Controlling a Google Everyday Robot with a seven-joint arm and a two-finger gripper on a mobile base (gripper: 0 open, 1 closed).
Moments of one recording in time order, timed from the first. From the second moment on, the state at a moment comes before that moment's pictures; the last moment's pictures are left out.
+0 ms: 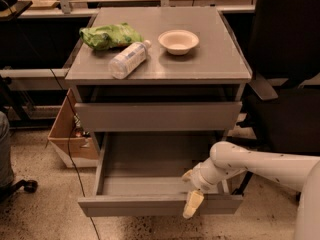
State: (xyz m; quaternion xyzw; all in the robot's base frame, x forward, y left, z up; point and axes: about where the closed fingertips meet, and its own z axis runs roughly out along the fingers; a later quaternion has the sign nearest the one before) arm 0.505 -0.101 0.433 -0.63 0.74 0.20 0.16
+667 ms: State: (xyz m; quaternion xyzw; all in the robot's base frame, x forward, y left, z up) arm 0.520 -0.099 0.455 -0.62 0.74 0.19 0.16
